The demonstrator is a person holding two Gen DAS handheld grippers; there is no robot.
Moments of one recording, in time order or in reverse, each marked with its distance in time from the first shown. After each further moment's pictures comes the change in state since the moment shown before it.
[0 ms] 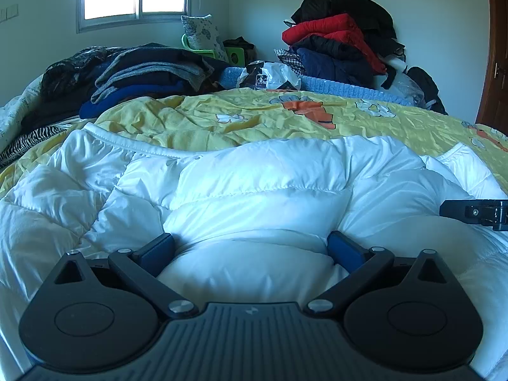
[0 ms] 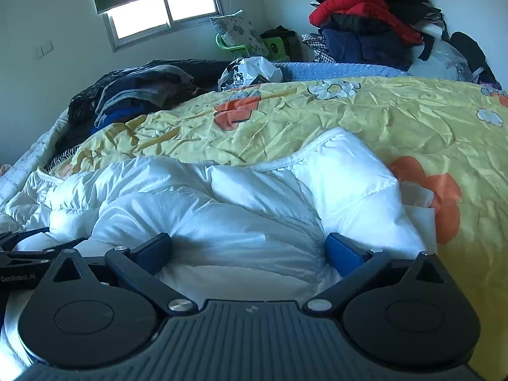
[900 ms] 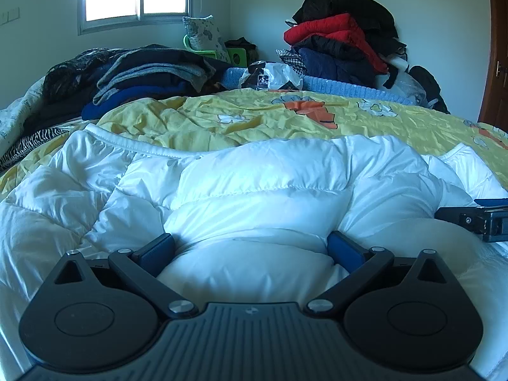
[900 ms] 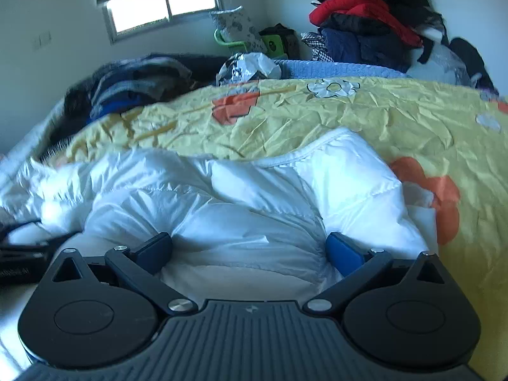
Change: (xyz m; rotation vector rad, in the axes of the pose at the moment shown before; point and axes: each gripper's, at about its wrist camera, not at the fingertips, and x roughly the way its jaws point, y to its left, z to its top) left arm 0.000 -0.002 0.001 0.006 -0.001 0.016; right arm 0.001 0.010 -0.002 -0.052 0.019 -0.052
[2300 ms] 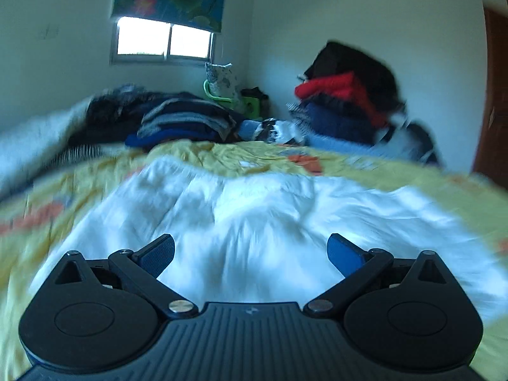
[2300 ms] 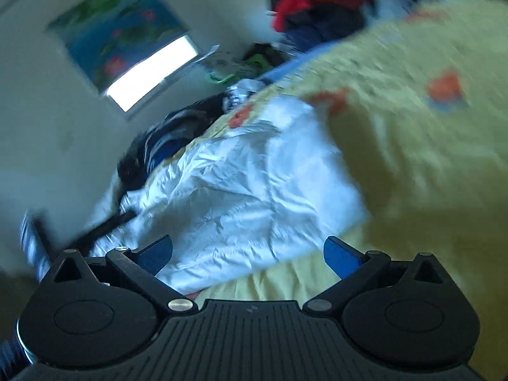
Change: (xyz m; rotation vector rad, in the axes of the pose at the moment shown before) left arm -0.167 0.020 -0.056 -0.145 -0.194 -0.024; right arm -0.220 -0.066 -0.146 0.590 -0.091 0.253
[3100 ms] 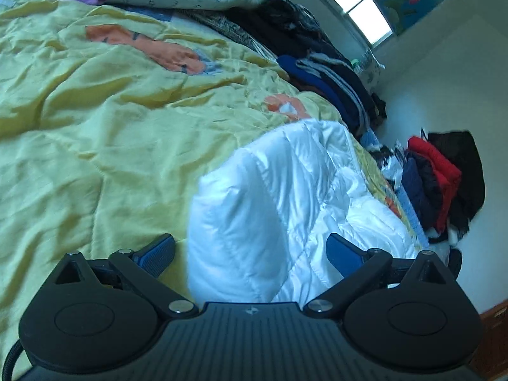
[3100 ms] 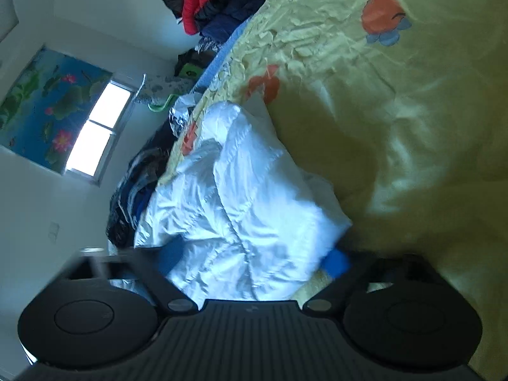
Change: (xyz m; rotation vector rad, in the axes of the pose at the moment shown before) left arm 0.031 0.123 -0.017 -0.759 0.190 0.172; right arm 0.070 -0.029 0.028 0.317 0.031 -0.059
